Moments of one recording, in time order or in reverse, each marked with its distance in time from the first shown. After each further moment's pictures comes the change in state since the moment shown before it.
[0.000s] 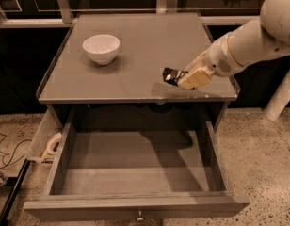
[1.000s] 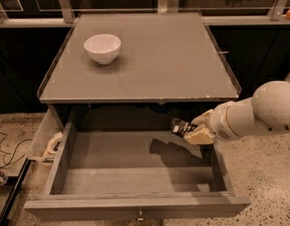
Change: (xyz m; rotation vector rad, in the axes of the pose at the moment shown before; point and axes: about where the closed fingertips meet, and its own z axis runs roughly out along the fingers) arm 0.136 0.072 0.053 0.066 0.085 0.056
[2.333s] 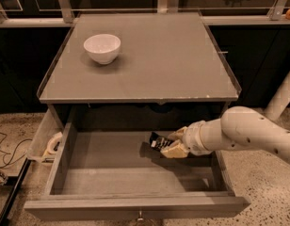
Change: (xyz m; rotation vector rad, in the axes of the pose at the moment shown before) arm 0.008 0.040 0.102 -0.154 -0.108 0.000
